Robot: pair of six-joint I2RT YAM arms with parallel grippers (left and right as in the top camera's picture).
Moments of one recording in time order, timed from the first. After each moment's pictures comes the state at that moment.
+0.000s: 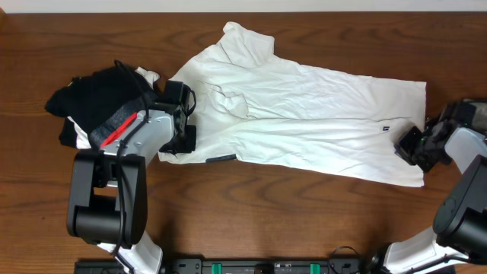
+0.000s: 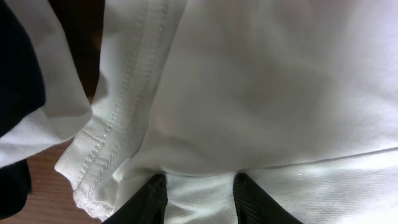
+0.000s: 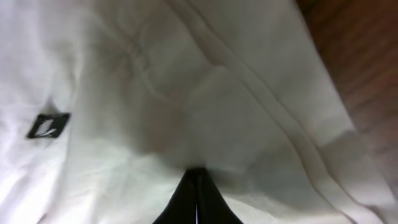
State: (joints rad) left arm -0.14 1.83 1.05 -0.69 -0.10 -0.12; right arm -0.47 1.80 0.98 -0.61 -0.18 0.37
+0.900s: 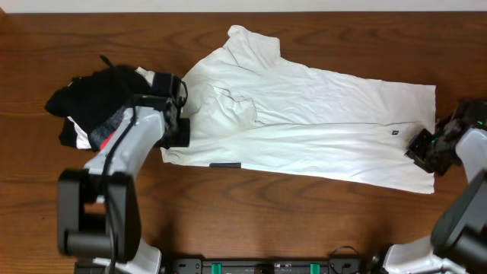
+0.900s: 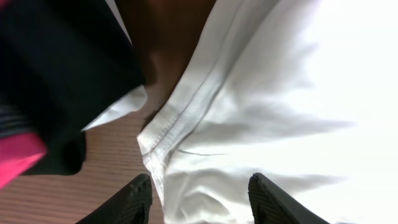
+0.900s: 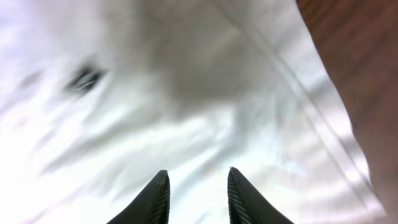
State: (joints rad) left arm -0.12 1.70 1.12 -0.81 -0.07 -0.11; right arm -0.51 1.67 1.02 -0.78 -0.15 0.26
